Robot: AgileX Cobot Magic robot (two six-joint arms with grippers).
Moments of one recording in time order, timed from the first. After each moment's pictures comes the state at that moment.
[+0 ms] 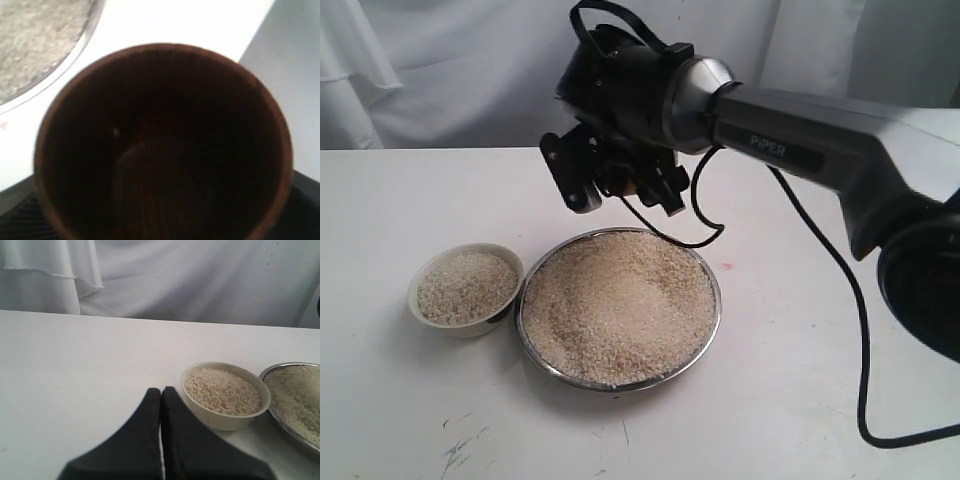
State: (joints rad) left arm 0.01 0.01 0.00 -0.04 0.29 0.01; right arm 0.86 2.28 -2.03 -0.69 1.06 -0.99
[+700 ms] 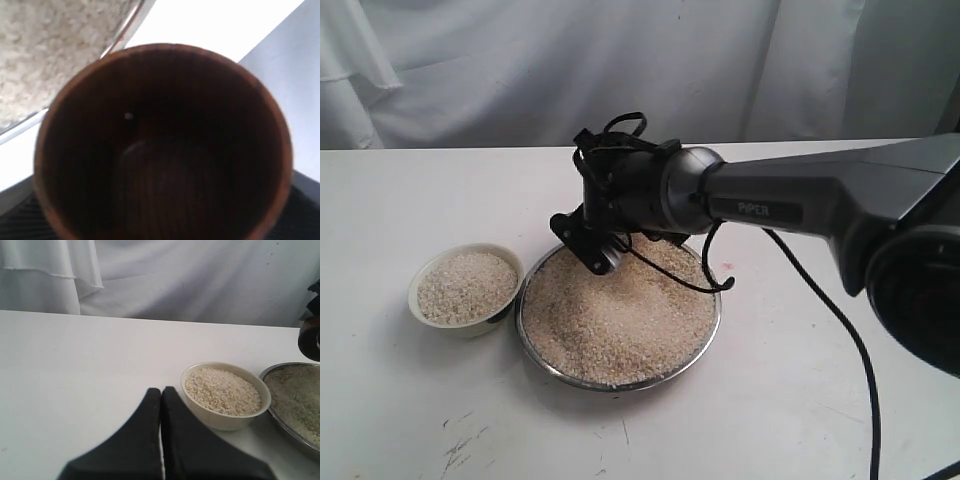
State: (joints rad) left arm 0.01 0.01 0.00 -0.04 0.29 0.01; right arm 0.89 2.29 -1.71 -1.17 0.70 -0.74
